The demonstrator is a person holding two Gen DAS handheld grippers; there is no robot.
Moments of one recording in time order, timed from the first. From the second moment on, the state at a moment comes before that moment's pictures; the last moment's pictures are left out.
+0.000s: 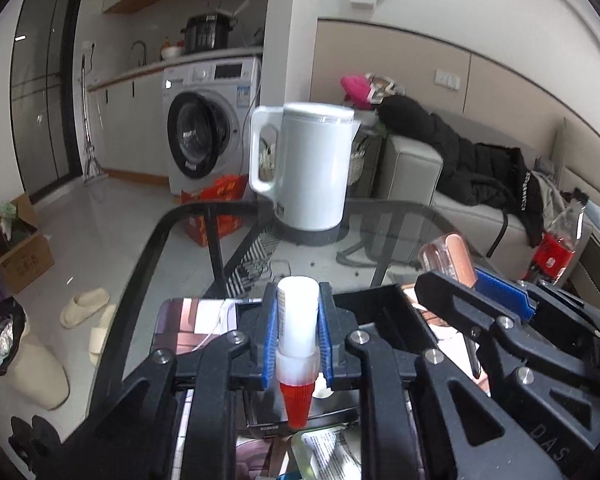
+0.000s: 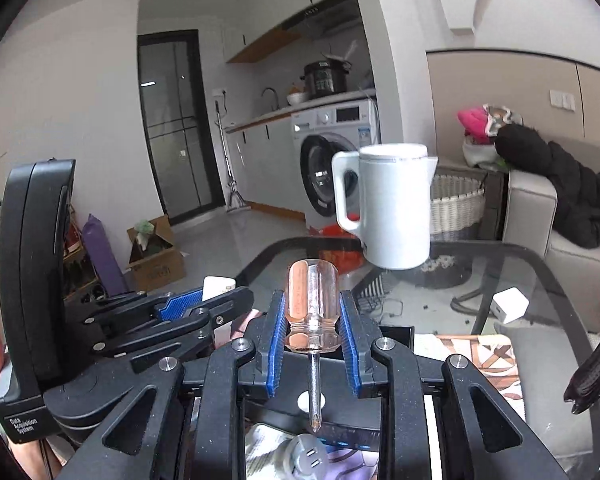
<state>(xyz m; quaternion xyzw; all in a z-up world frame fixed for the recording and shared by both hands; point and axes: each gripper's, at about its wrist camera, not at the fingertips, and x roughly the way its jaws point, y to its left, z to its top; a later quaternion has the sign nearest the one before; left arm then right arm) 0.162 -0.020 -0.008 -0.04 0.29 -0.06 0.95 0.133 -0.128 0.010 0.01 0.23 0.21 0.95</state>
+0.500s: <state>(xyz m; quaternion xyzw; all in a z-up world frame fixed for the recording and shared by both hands) 0.206 -0.029 -0.060 -0.04 0.42 -0.05 0.91 0.206 -0.138 -0.066 0.04 0.41 0.18 0.90</state>
